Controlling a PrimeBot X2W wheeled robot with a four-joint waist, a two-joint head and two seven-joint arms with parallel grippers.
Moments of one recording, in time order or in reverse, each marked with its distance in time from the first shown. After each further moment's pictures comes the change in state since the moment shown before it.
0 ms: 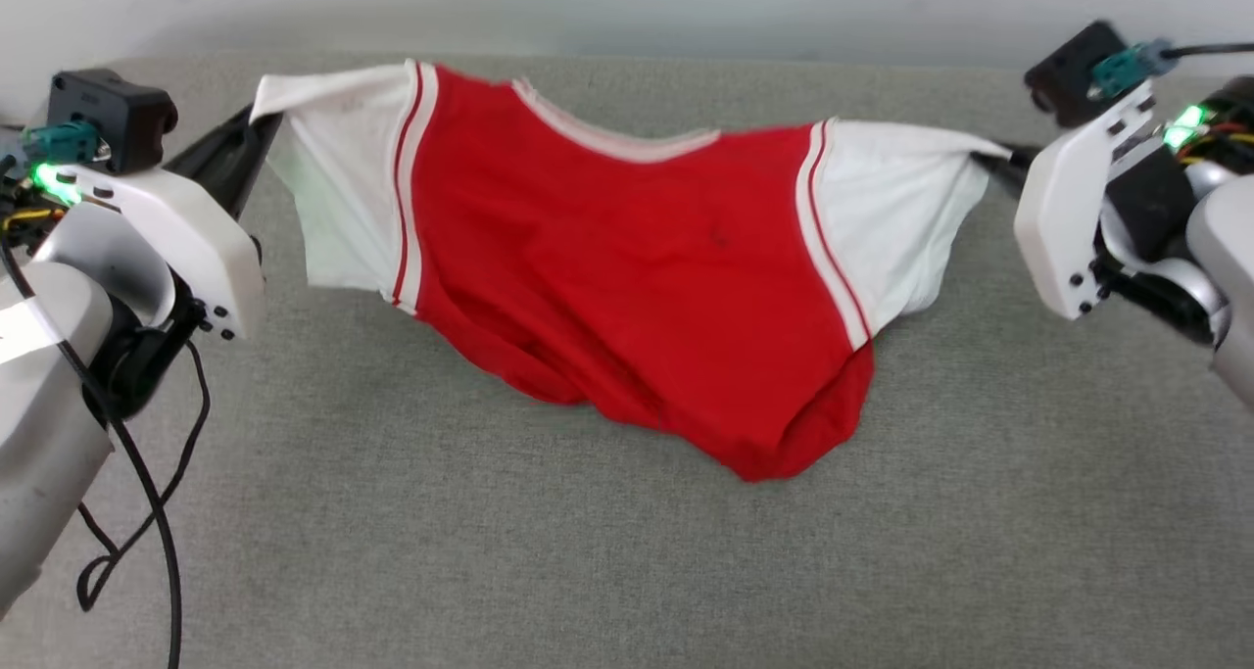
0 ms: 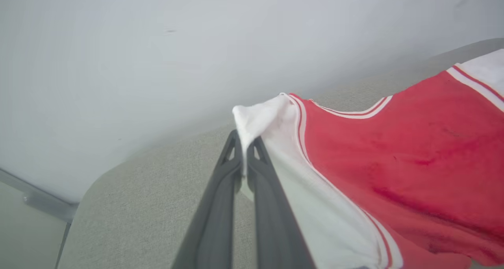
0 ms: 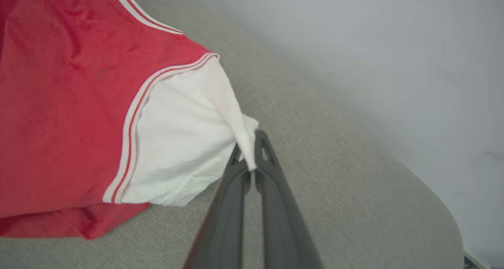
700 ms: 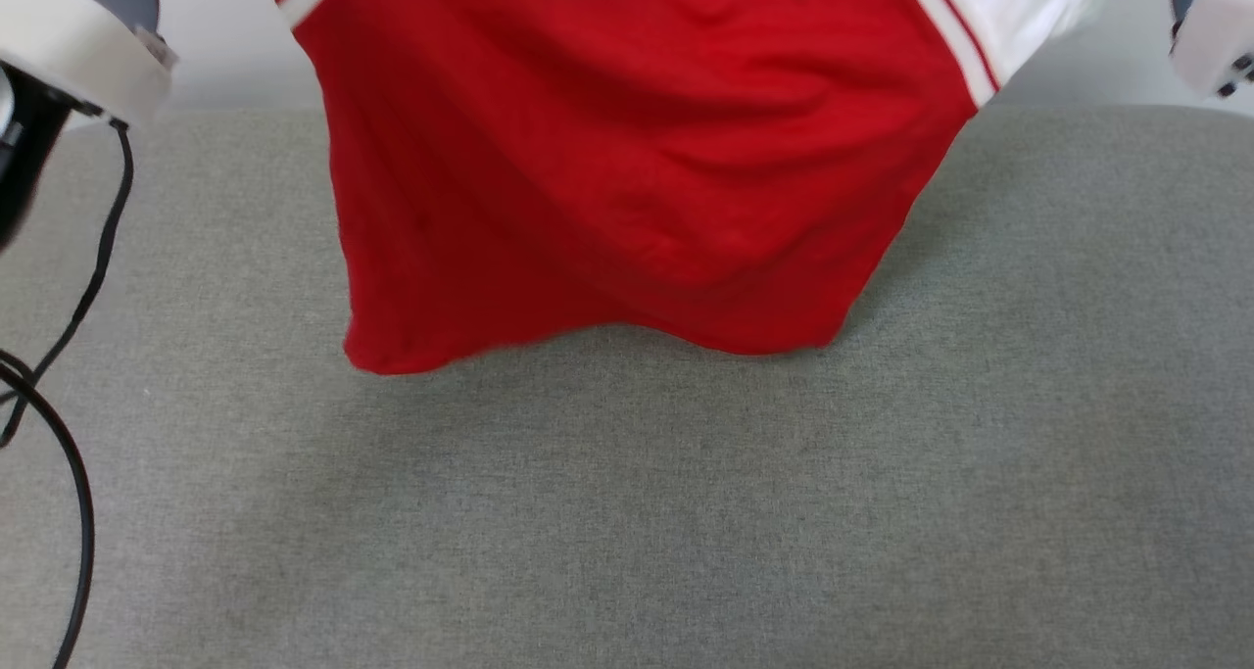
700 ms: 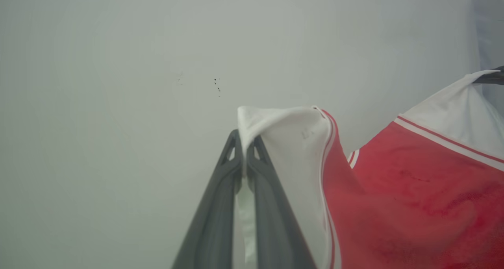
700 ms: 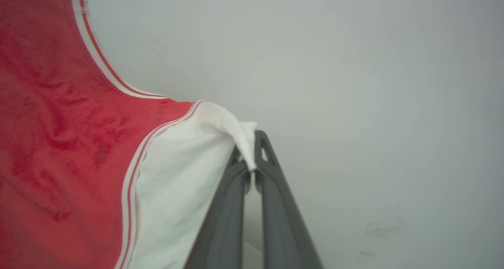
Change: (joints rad) left arm -0.207 0.116 0.144 -0.423 0.034 0.119 0.015; right arm -0.086 -0.012 -0.357 -0.137 -0.152 0.000 -0.195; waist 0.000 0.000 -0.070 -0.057
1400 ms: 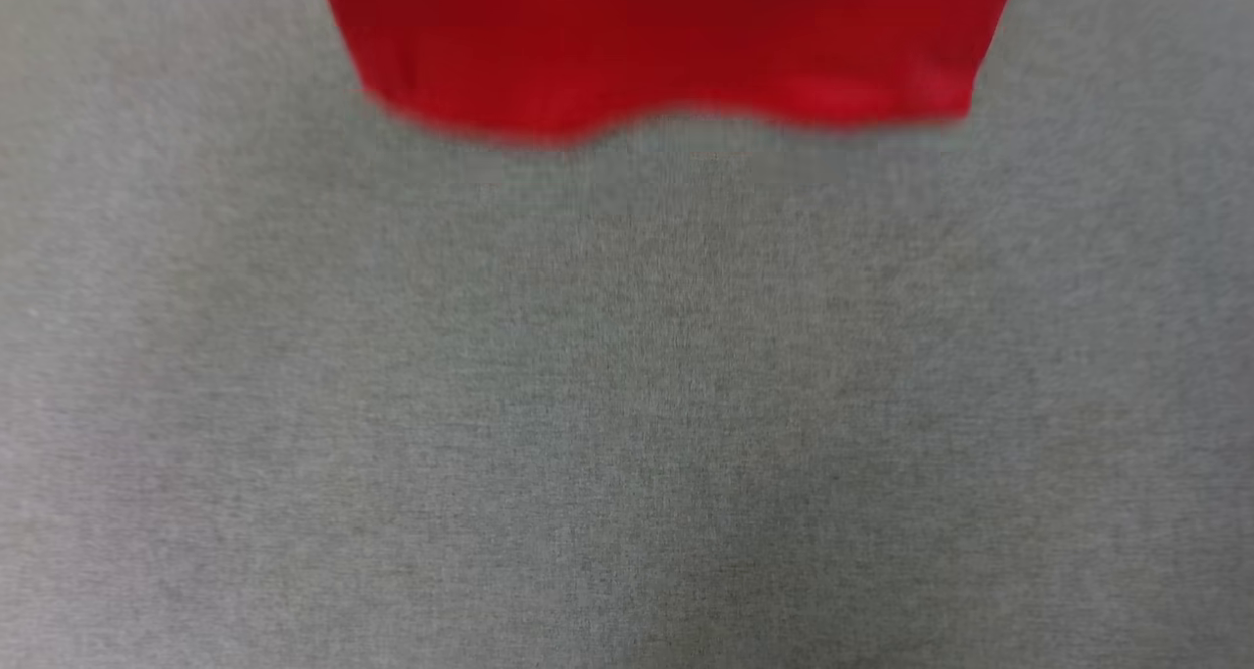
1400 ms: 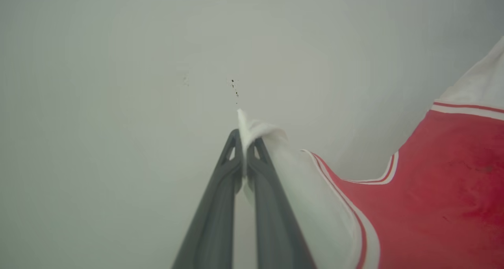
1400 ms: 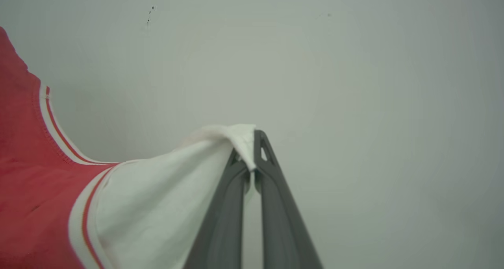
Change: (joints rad) left arm -0.456 -0.116 0.043 0.254 0.016 -0.131 0.064; right arm -0.391 0.091 -0.207 -0.057 -0.288 0.000 0.097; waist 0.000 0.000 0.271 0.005
